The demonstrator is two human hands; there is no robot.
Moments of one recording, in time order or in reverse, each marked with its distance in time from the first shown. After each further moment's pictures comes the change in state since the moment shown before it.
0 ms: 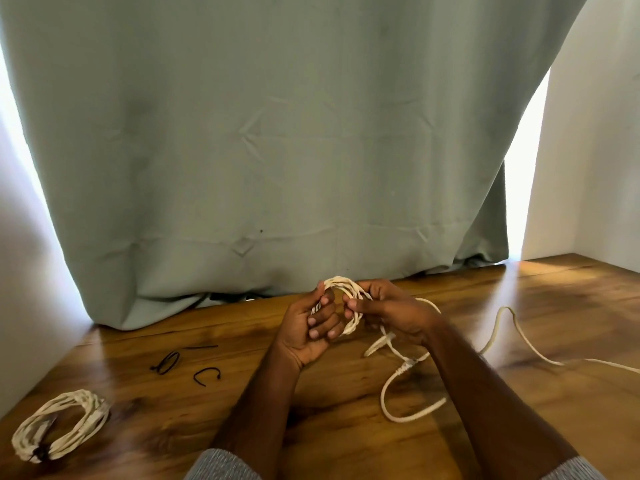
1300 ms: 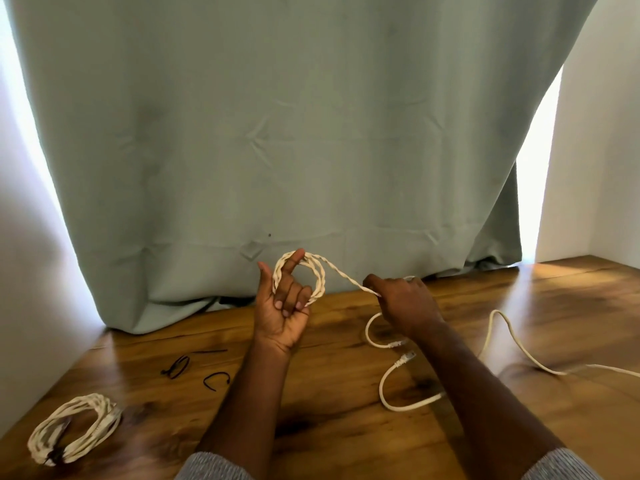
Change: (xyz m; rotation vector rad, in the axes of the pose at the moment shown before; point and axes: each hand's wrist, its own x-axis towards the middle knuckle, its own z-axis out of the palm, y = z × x) left_hand -0.007 0.049 0.001 -0.156 0.114 0.408; right_hand 0.019 0.015 -0.014 -1.532 0.454 -0.149
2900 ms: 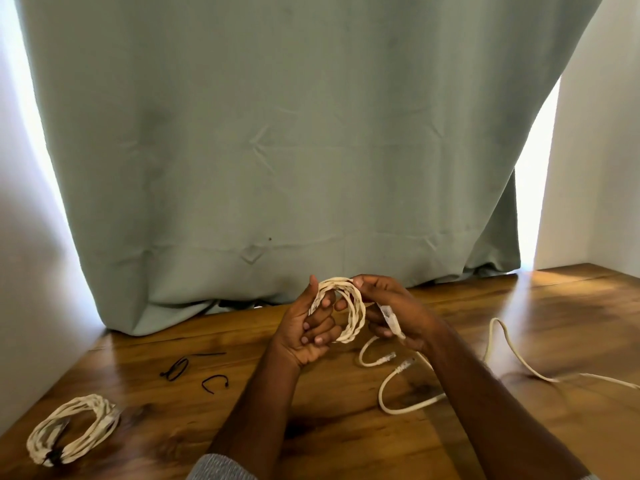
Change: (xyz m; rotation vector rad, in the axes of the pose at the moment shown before) left_hand -0.011 -0.023 0.005 0.168 -0.155 -0.402; right_hand -0.013 -0.037 -0.061 1.684 -0.343 0.296
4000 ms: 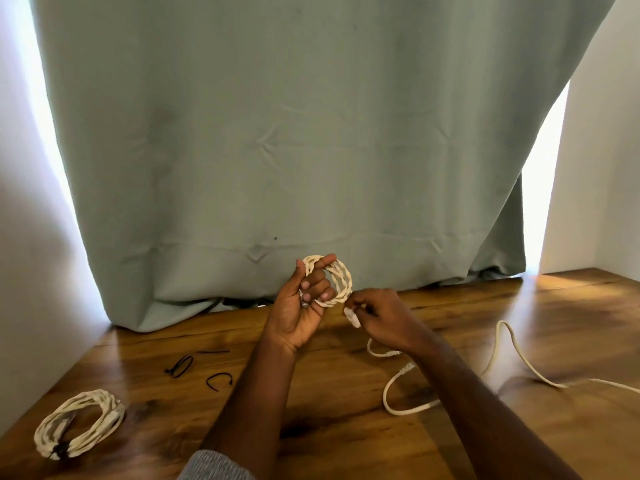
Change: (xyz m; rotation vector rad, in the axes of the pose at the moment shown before) left_hand 0.009 0.026 0.014 -0.171 0.139 0.203; right_hand 0.020 0.030 -0.002 -0.947 0.100 -0.285
